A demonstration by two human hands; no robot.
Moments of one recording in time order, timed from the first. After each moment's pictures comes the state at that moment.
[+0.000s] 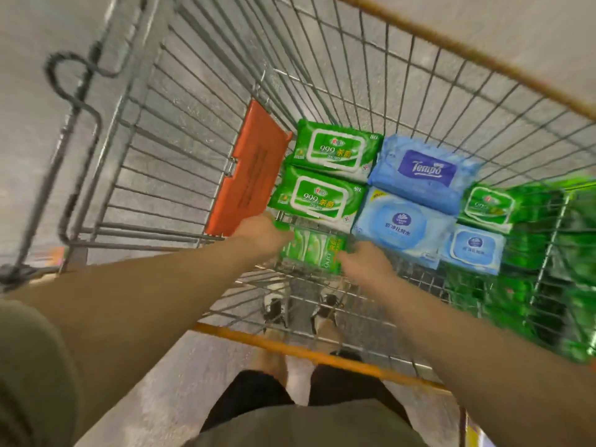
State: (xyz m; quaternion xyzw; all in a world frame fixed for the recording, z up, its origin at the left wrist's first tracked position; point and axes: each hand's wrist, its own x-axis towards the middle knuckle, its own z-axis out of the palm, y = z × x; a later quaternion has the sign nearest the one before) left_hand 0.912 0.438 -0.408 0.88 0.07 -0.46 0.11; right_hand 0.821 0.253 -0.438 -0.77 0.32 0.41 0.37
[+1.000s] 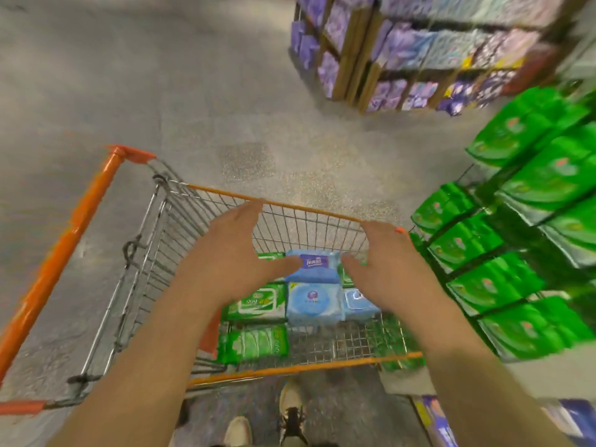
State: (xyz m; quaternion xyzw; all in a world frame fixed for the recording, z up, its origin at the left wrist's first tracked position) left_hand 0.895 0.436 -0.085 0.90 -0.32 -0.15 0.26; right_hand 0.756 0.242 -0.065 -0.95 0.28 0.05 0.12
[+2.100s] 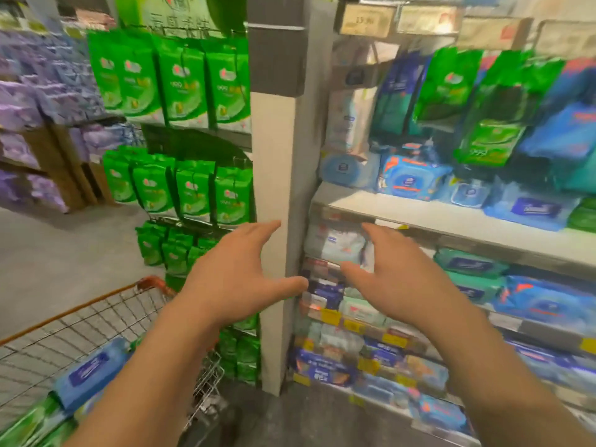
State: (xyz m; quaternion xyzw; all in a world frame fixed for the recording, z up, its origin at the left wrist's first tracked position) left_hand 0.491 0.268 0.057 0.64 -0.73 -0.11 0.21; right_hand 0.261 0.256 0.070 -0.75 0.64 -0.13 0.08
